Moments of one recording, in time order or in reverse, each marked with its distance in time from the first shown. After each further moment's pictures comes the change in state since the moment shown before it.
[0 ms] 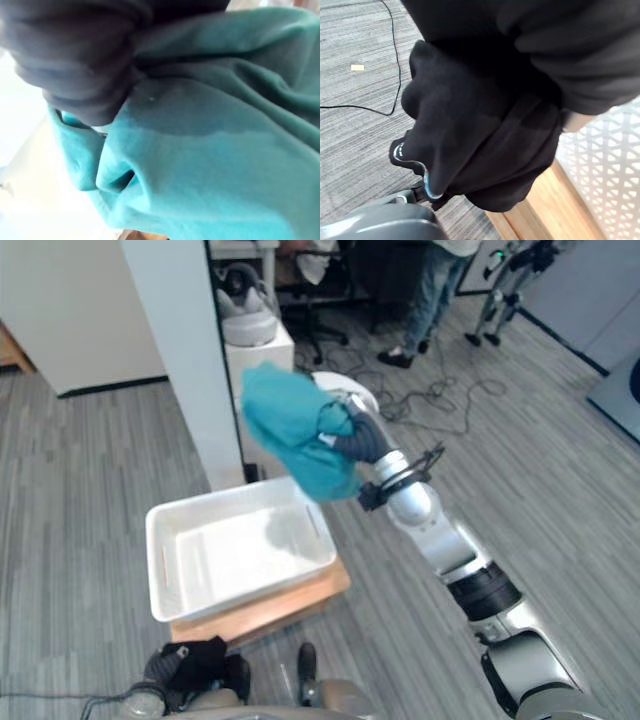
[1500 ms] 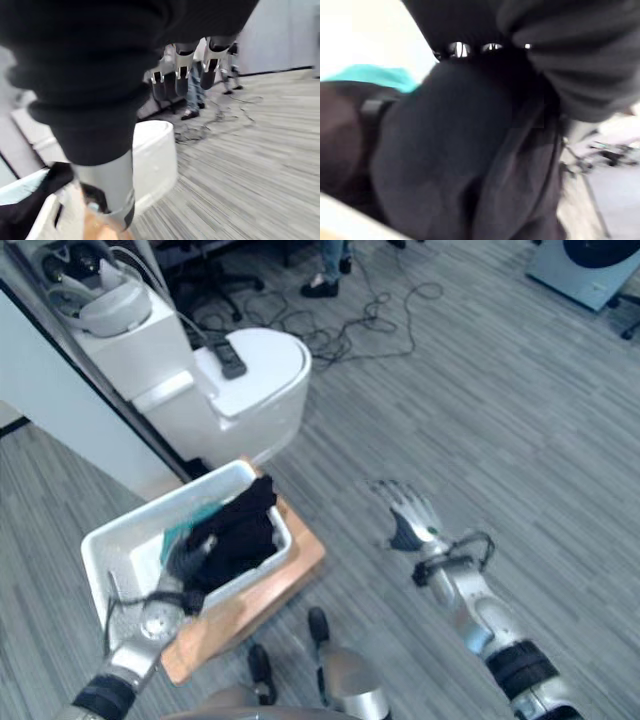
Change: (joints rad) left arm -0.078 0.067 -0.001 -0.384 0.106 -0.067 0.095; right arm 0.468 -0.099 -0.073 0.269 -0.655 0.055 -0.165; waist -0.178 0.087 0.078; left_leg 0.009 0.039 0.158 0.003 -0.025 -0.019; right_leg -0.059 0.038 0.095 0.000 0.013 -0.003
